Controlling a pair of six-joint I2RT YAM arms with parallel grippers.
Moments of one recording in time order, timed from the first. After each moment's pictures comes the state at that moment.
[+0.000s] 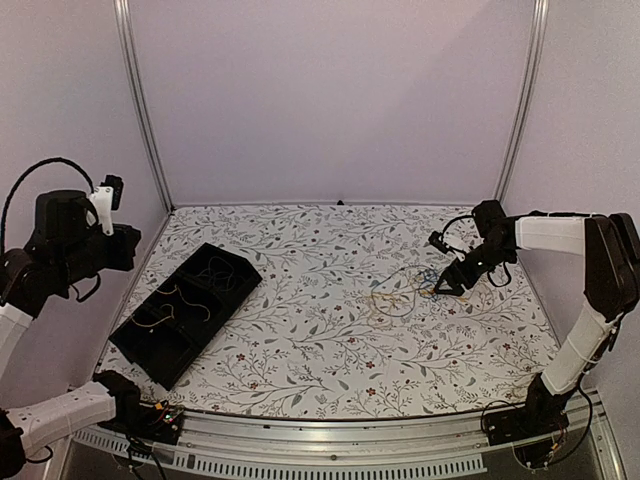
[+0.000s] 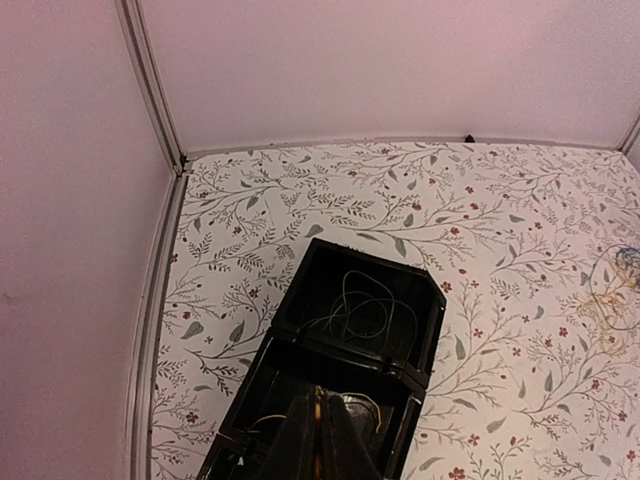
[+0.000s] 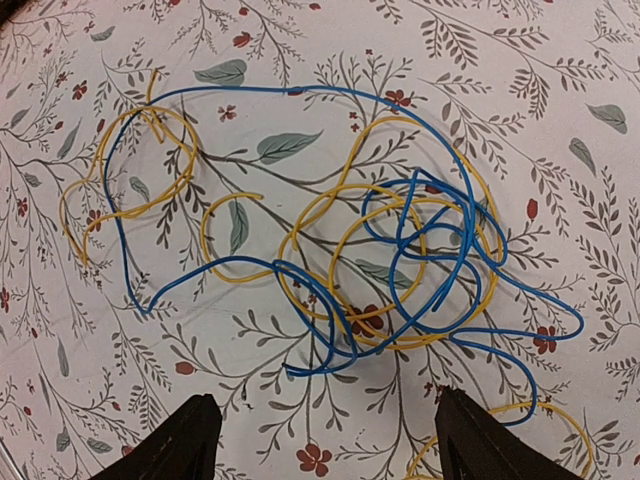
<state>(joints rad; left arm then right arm) -0.37 0.69 1.01 -0.79 -0.26 -0.14 0.19 1.69 1.07 -0.55 -0.41 -0.55</state>
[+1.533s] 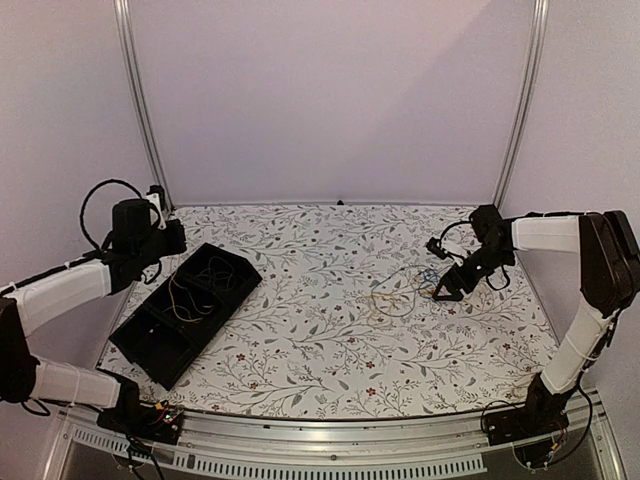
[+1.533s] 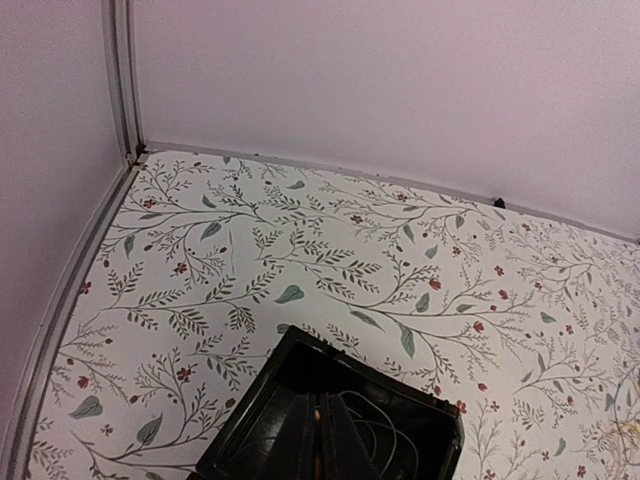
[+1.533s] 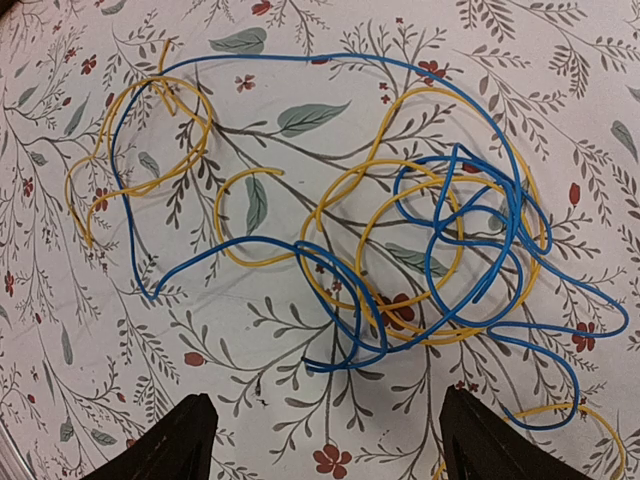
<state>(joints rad) -0.20 1.19 0.70 0.09 -0.12 -0.28 0.19 1.73 1.07 -0.59 -0.43 -0.57</state>
